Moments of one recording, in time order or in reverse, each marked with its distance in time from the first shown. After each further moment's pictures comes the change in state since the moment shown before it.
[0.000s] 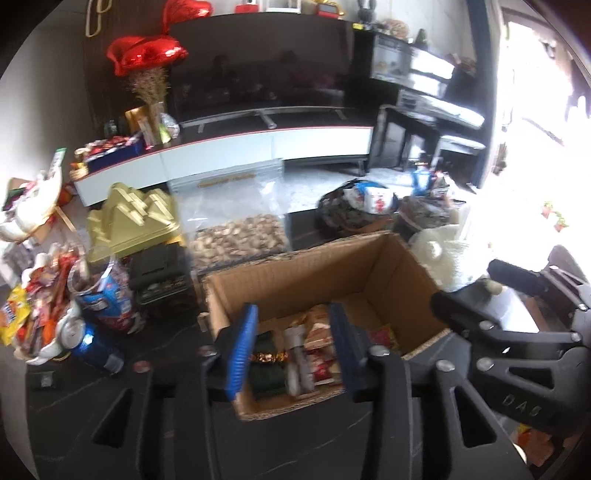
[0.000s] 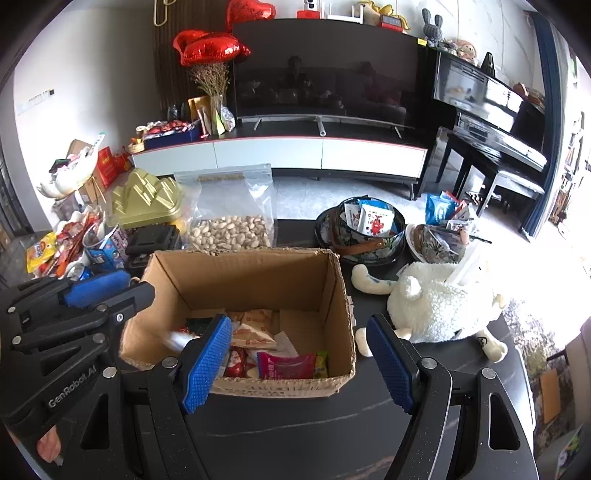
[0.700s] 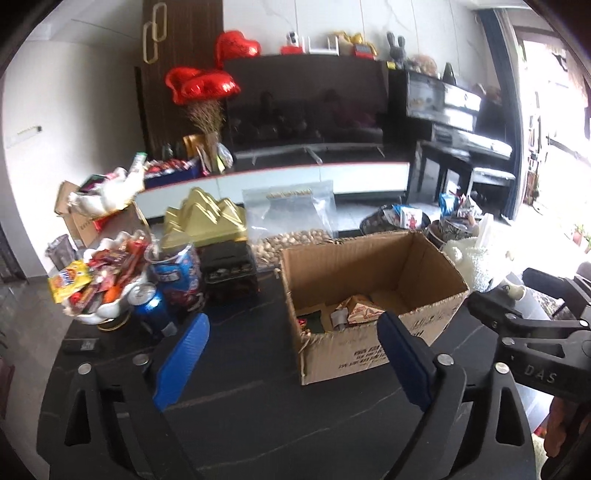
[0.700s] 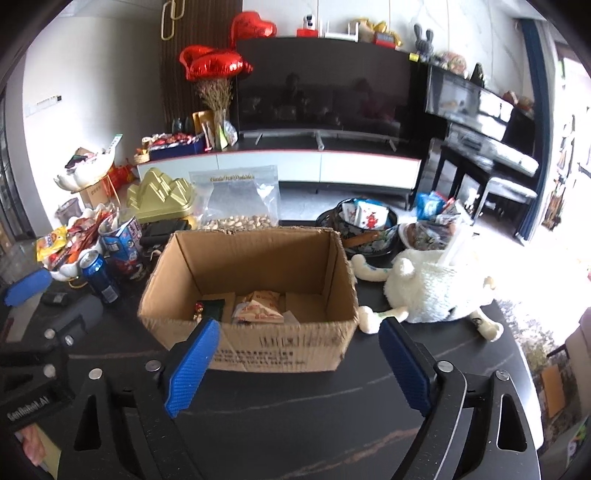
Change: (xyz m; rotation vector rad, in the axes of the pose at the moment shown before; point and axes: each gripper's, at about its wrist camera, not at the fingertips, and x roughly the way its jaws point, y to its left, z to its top) left arm -0.089 0.014 -0.086 -0.054 -0.195 0.164; right arm -0.053 0.014 -0.065 -0.003 -0.115 -0.027
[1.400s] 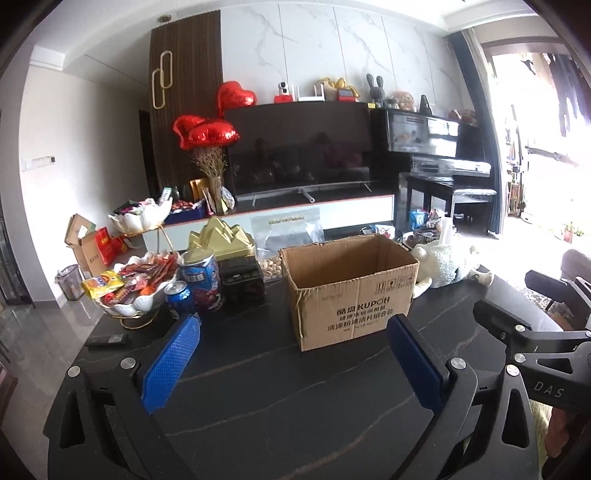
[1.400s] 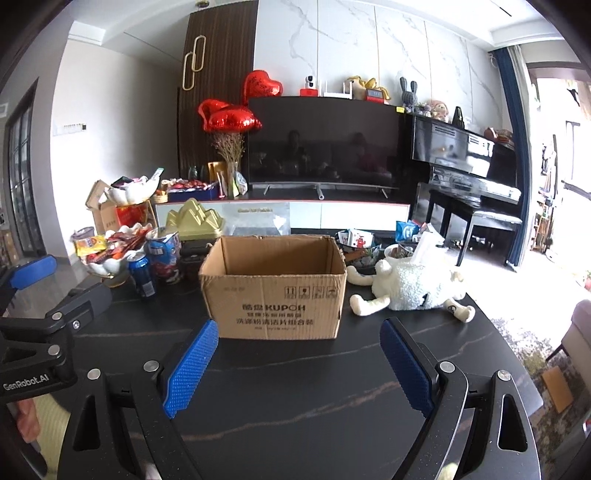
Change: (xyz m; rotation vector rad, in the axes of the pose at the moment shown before) left arm -0.132 -0.004 -0.085 0.044 -0.189 -0.003; right arm -0.133 0.015 -0.109 0.004 -0.235 0.008
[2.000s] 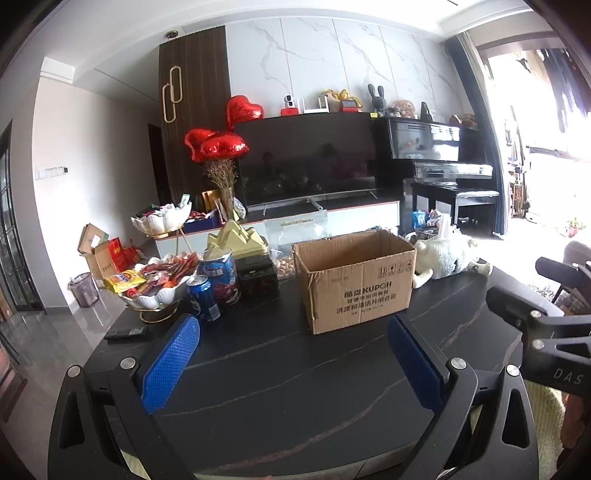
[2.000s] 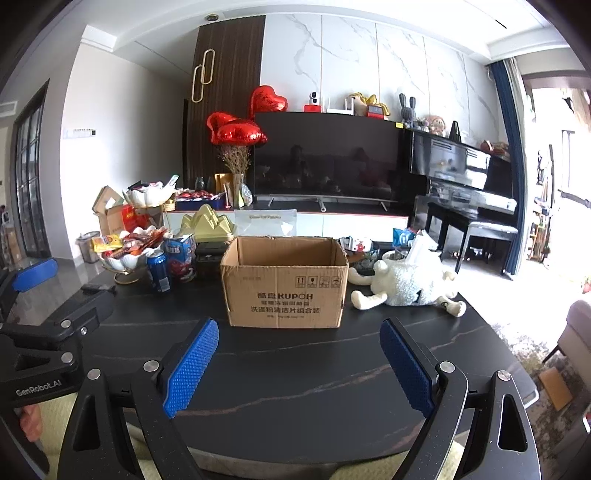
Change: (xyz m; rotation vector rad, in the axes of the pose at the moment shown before) left arm -0.054 0.004 -0.041 0.021 -0.049 0.041; right arm -0.056 0.014 -0.032 -0.020 -0.059 0.005
